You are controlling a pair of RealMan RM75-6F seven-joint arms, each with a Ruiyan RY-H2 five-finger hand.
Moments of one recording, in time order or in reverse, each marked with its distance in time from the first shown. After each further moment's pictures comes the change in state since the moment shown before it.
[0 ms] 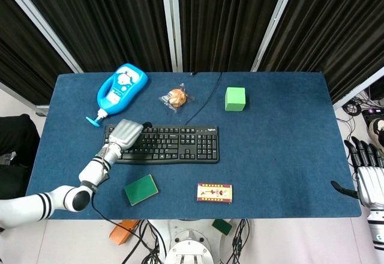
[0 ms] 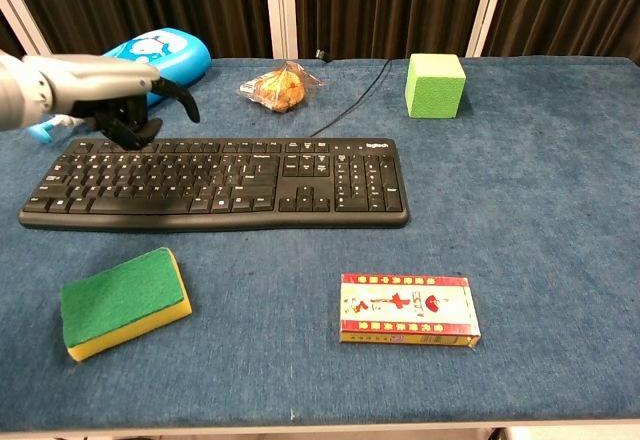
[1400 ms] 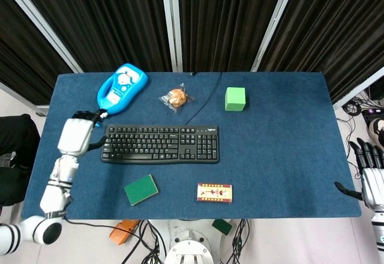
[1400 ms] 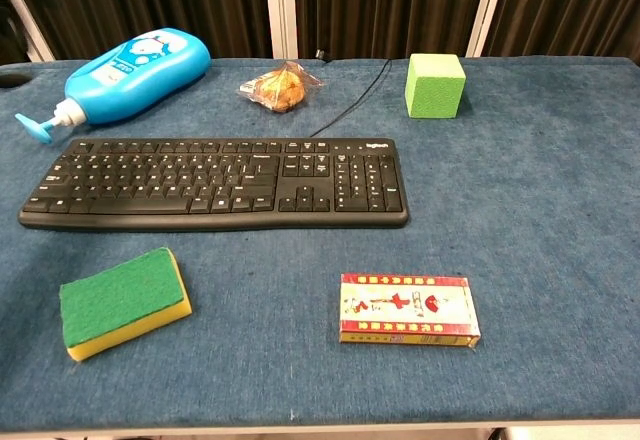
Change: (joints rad) left arm 0.281 0.110 0.128 -0.116 0.266 0.654 -0.180; right arm -0.015 -0.009 0.001 0.036 0.007 0.012 0.042
